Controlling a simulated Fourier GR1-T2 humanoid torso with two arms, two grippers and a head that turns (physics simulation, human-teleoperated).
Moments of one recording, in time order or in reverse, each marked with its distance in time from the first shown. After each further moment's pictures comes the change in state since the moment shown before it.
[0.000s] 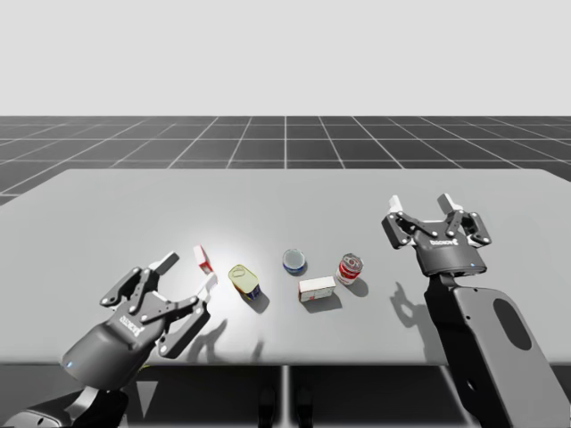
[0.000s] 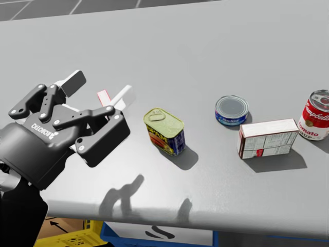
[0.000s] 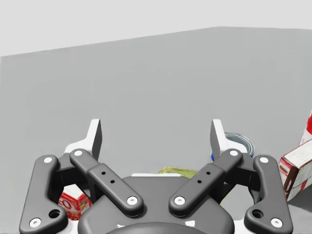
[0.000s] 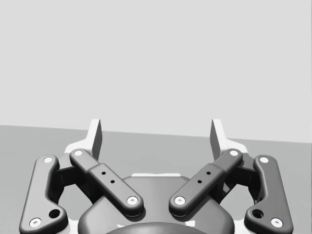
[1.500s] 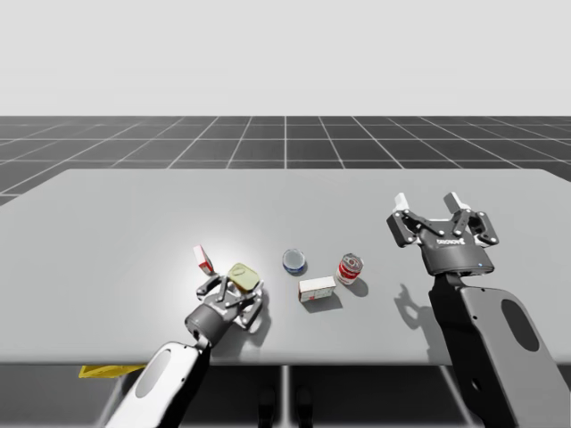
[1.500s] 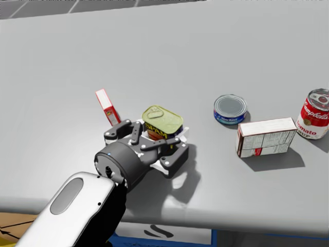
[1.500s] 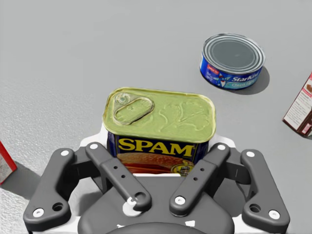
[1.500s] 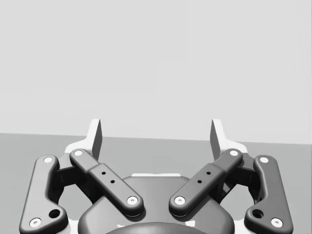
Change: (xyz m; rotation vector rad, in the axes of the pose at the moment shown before) left arm -0.107 -0.029 -0.071 -0.033 0.290 0.015; right arm 0.003 -0.006 0.000 -0.017 -0.013 -0.013
